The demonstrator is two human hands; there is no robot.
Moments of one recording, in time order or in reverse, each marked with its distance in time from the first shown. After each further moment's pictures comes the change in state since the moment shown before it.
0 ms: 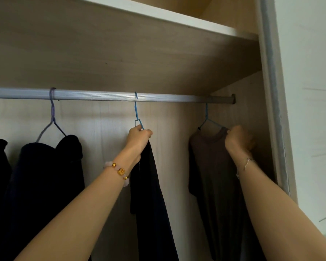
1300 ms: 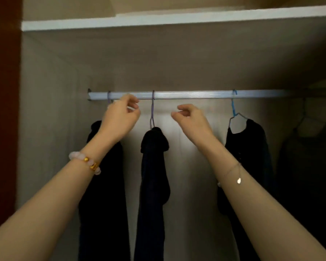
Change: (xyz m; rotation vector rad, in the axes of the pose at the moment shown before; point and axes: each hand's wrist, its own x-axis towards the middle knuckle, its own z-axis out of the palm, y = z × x) left_hand -0.114 0.067 -0.234 0.731 0.444 0.352; right_hand -0.235 -0.181 -0.051 1.008 -0.719 -0.654
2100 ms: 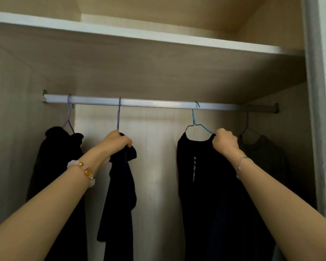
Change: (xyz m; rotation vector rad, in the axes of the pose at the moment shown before) left_hand -0.004 0.005 0.068 -0.325 -0.422 -0.432; right_hand 0.028 0.086 -0.150 -0.879 0.112 0.383
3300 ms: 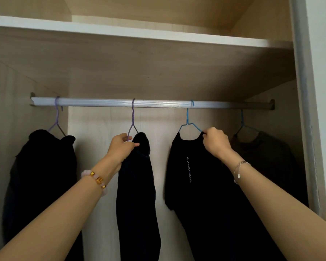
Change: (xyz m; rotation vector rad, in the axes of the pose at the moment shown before) left_hand 0.016 0.001 0.064 -0.358 0.081 0.076; right_hand 0.007 0.015 0.005 0.098 0.015 -0.195
